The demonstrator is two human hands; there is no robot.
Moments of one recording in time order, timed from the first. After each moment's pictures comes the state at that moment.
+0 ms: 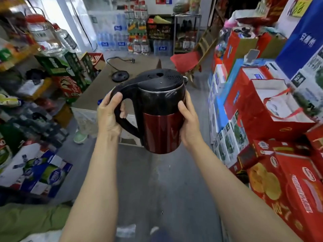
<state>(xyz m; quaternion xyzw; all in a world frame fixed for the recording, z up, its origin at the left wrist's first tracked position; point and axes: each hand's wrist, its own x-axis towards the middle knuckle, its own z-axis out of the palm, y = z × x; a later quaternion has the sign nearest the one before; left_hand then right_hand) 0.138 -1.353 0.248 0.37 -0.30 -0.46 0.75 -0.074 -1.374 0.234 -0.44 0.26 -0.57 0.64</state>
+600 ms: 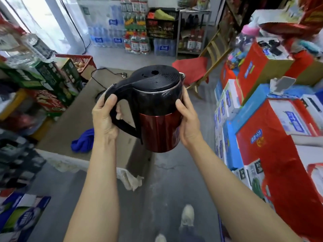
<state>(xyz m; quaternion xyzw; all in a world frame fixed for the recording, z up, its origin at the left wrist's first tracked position) 0.185 -1.702 0.225 0.37 -0.28 -0.44 0.77 -0.026 -1.734 0.225 -0.41 0.22 -0.56 0.68</state>
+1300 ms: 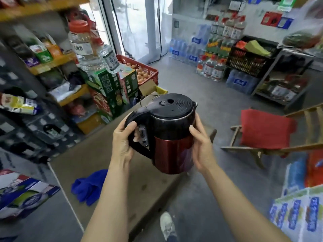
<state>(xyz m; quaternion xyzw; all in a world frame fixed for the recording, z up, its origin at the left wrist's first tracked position) 0.331 -1.944 0.165 0.42 -0.15 -0.31 0.84 0.150 -2.070 0.195 -0.48 0.17 -0.34 0.79</state>
